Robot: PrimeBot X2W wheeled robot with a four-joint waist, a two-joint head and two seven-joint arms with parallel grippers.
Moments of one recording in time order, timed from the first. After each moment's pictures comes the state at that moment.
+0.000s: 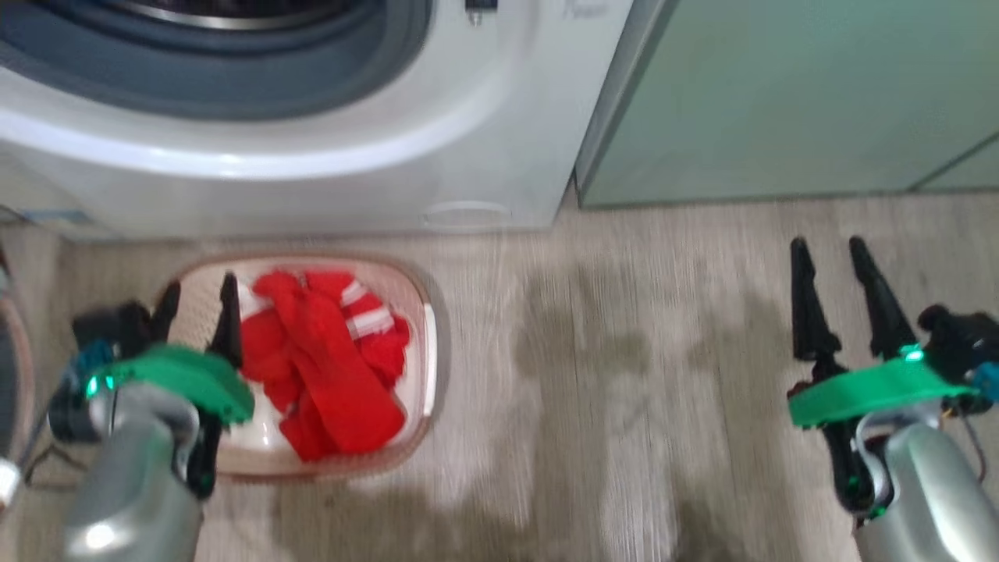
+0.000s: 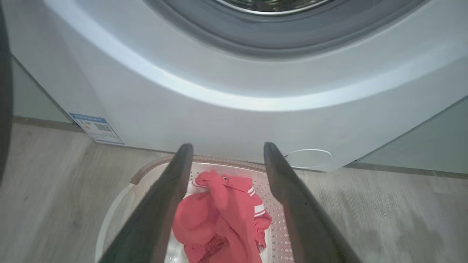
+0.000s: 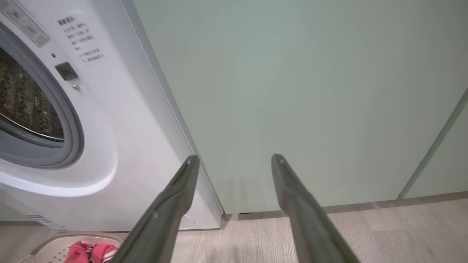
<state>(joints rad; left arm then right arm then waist) -0.48 0.21 -0.08 0.84 -0.45 -0.11 -0.25 -0.28 -0.16 0.11 0.32 0.40 0.13 -0.26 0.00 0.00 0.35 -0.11</state>
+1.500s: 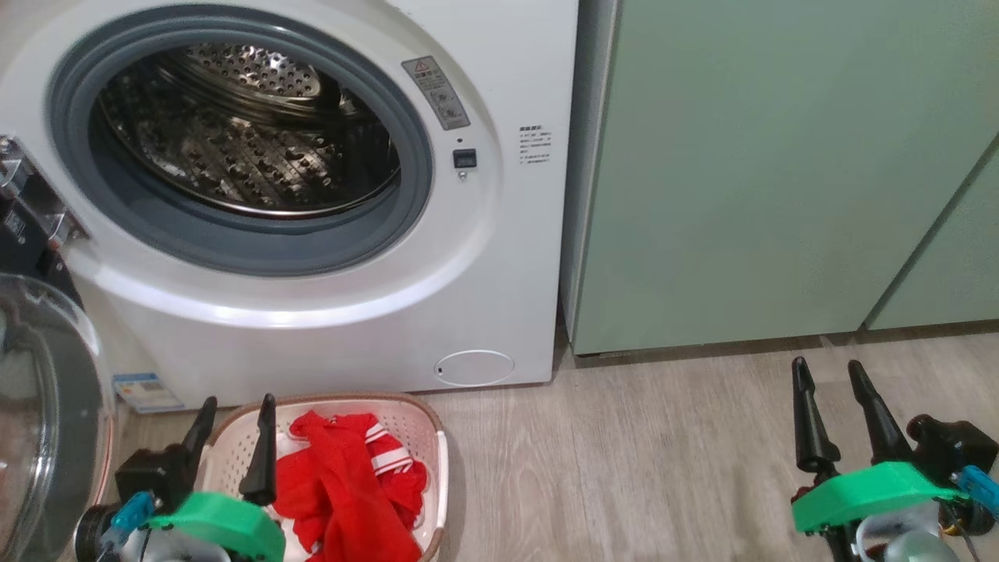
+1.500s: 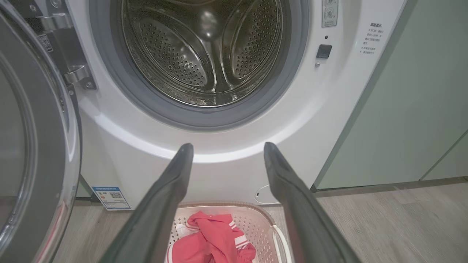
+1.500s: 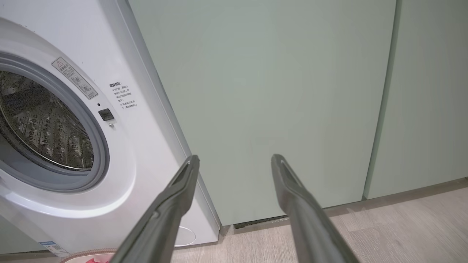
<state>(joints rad) -0.01 0.14 0.06 0.39 -0.23 -0.12 -0.25 -0.06 -0.12 0.06 0.34 0.36 0.13 -0.26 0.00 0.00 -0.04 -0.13</state>
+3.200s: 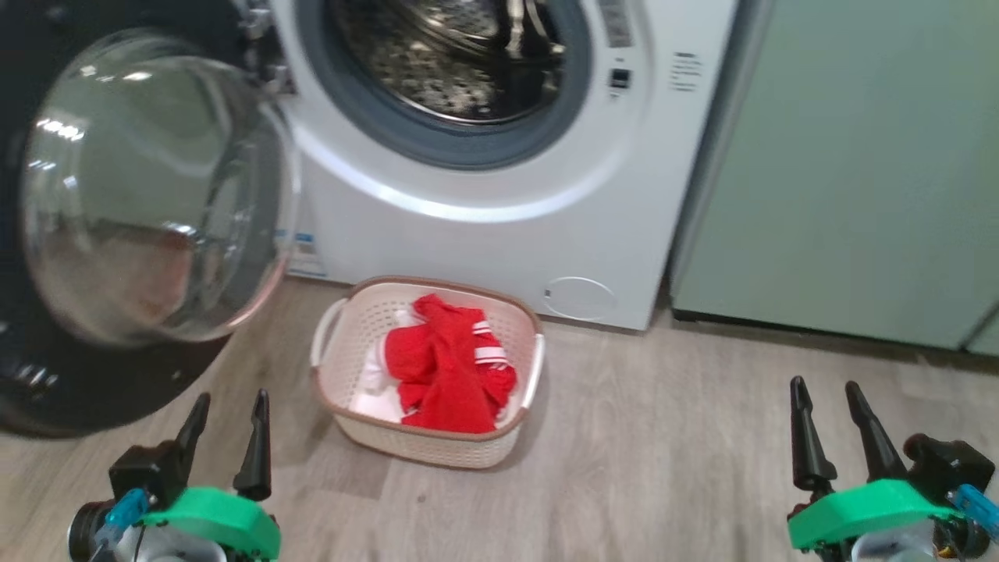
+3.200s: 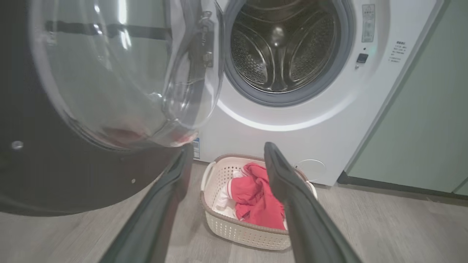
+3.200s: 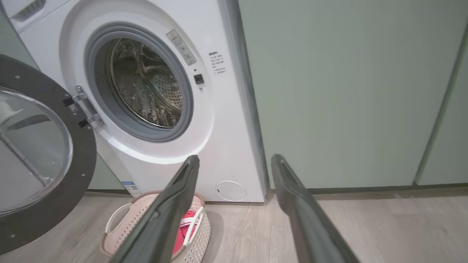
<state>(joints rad) -0.02 0.13 0.08 0.39 -0.21 -0.13 -0.25 -0.03 -0.09 0.04 0.35 0.36 0.13 -0.26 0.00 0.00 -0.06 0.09</state>
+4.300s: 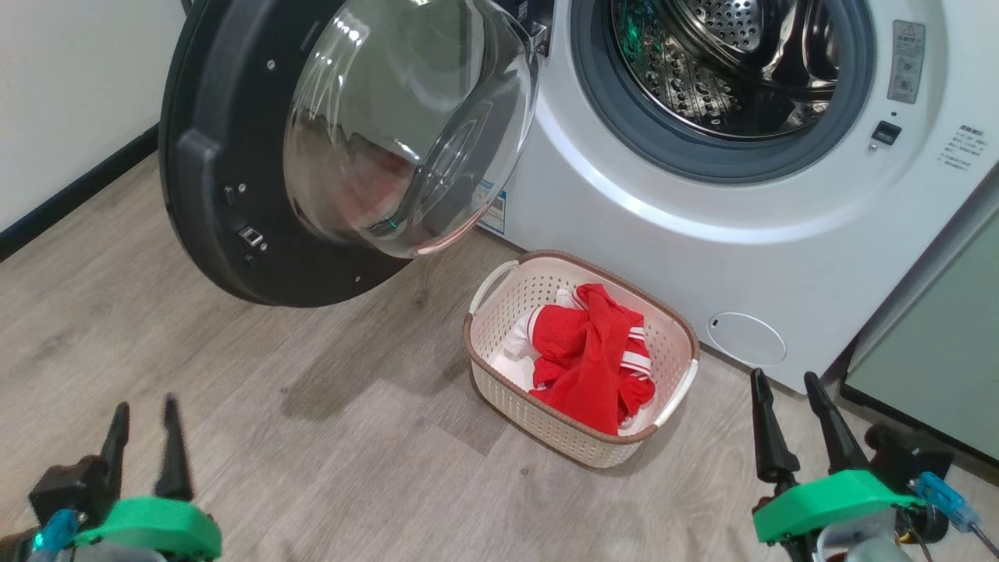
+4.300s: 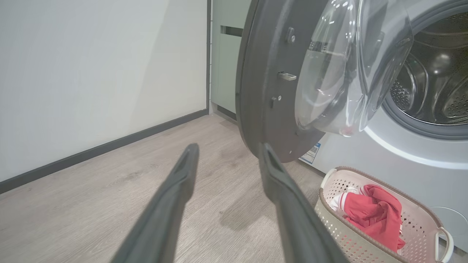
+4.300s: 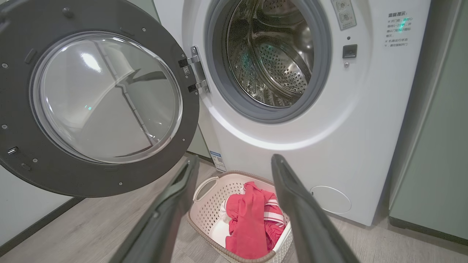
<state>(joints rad) 0.02 0.13 0.24 0.33 -0.17 -0.07 -0.25 -0.06 -0.05 0.10 0.36 0.36 0.13 -0.26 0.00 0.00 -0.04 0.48</state>
